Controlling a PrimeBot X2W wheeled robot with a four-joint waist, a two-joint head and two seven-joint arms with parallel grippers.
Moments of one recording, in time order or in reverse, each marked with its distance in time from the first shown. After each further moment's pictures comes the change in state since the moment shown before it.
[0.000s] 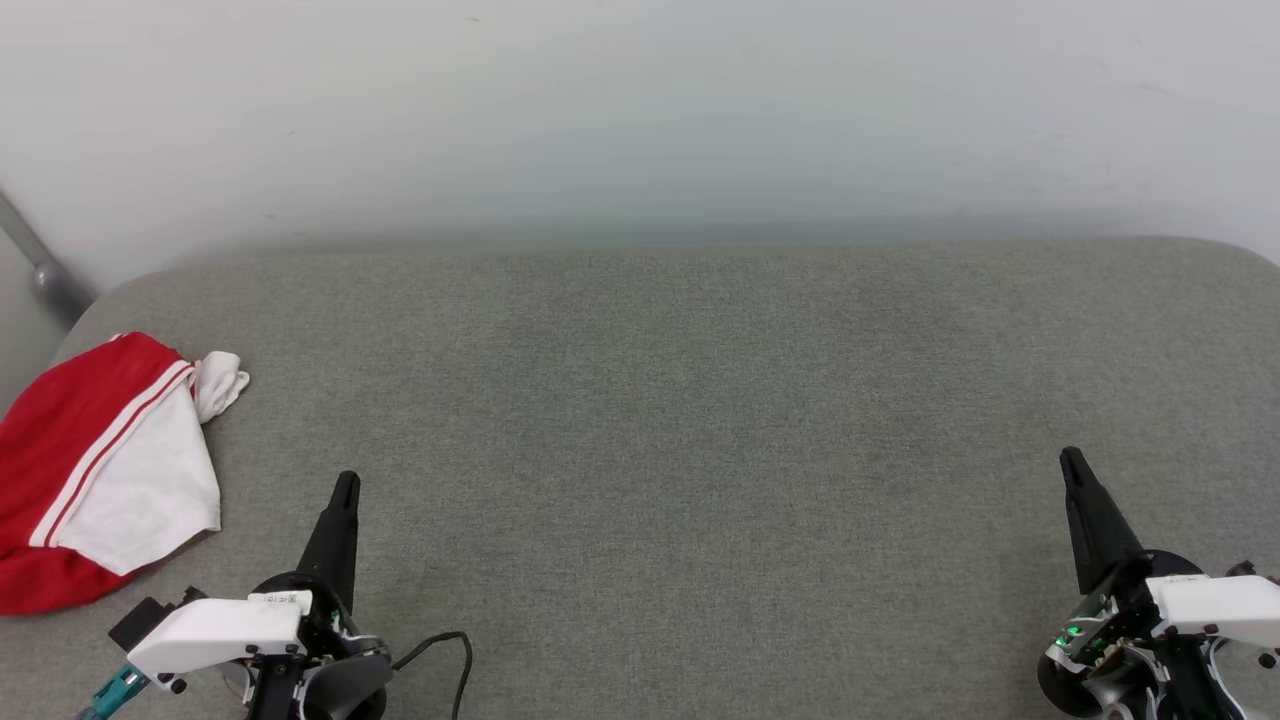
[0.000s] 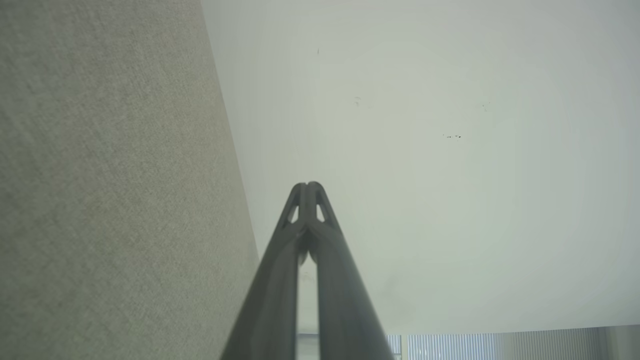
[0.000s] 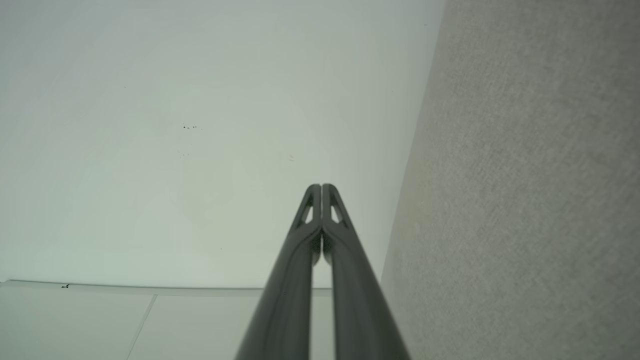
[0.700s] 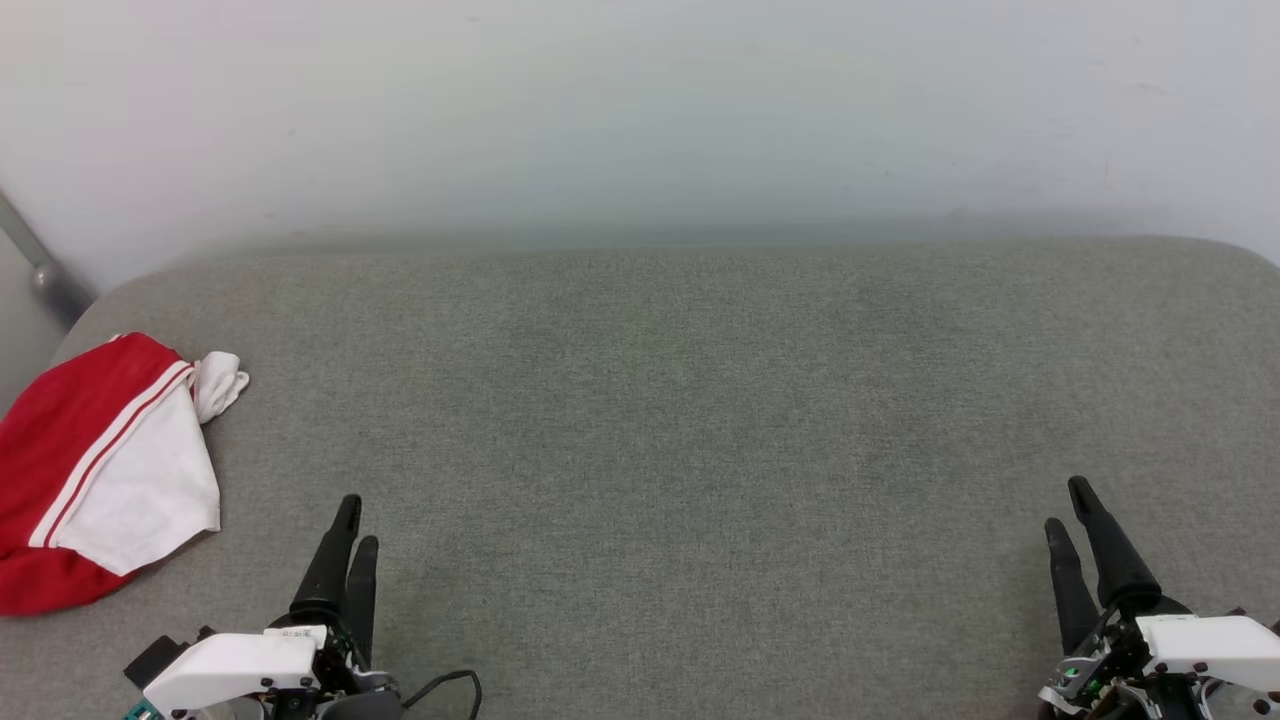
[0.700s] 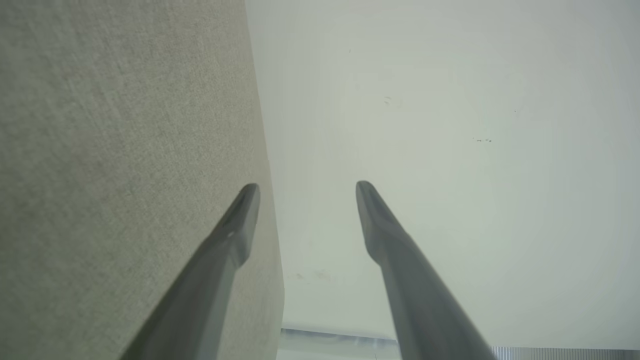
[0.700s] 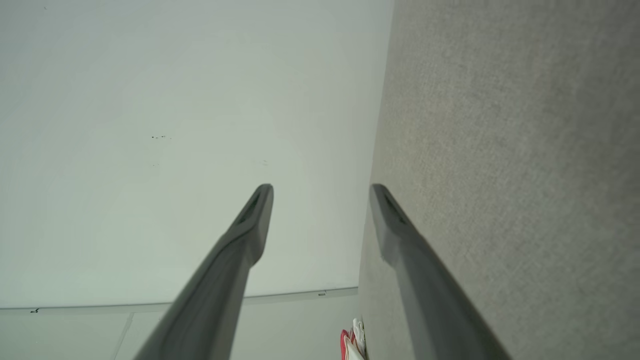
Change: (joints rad) left arm 0.044 -0.004 -0.012 0.036 0.002 0.000 -0.012; right arm 0.046 0.001 0.002 0.041 -0.002 0.000 -0.012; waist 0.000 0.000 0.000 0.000
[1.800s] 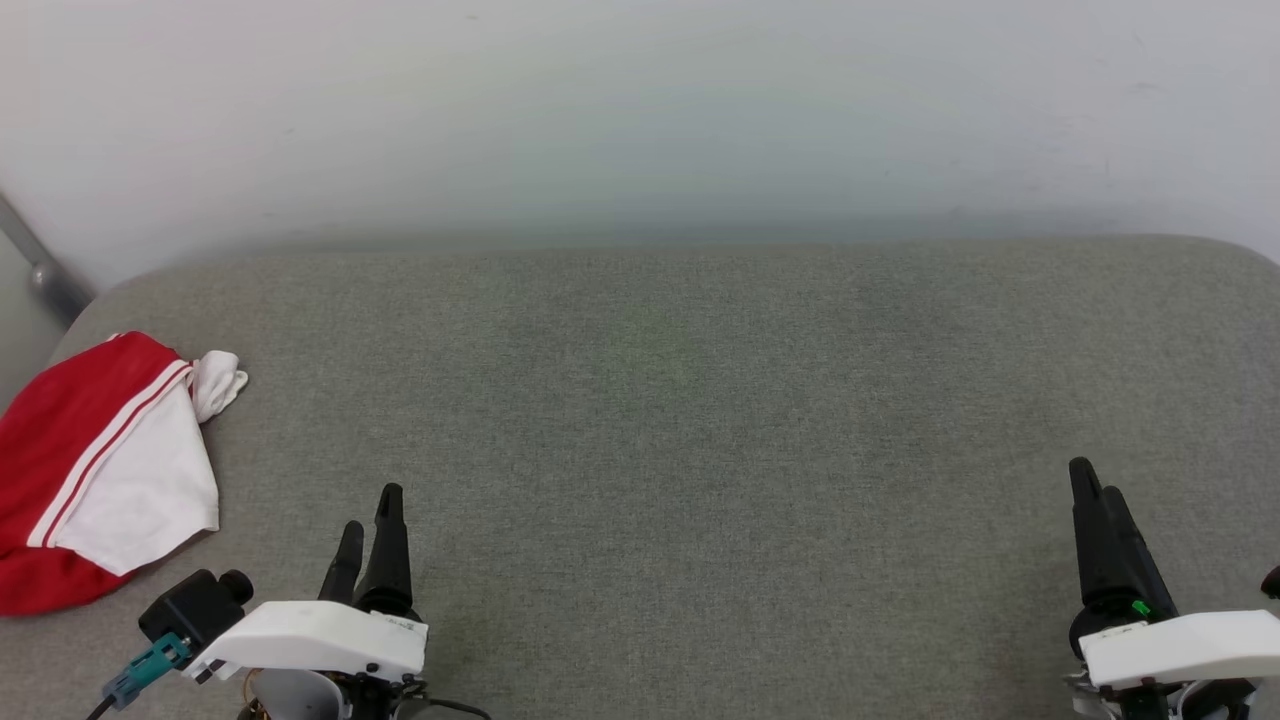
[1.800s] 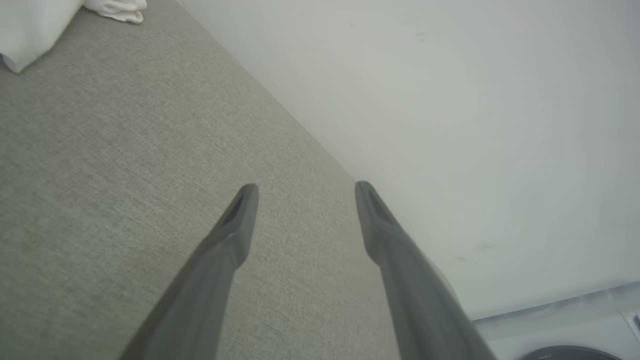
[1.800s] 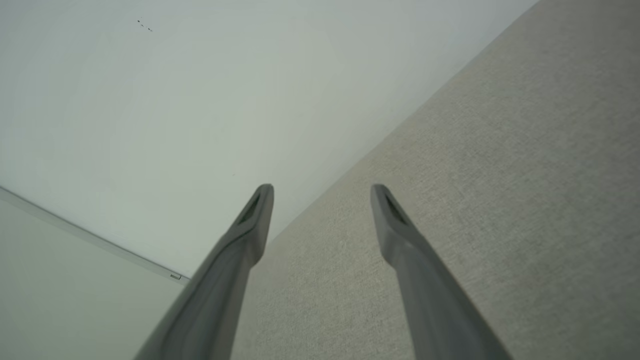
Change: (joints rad) left arm 0.034 0.011 -0.119 -0.162 0.677 0.180 -0.142; right arm 0.070 0.001 0.021 -0.207 -0.703 0.000 -0.141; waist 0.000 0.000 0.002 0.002
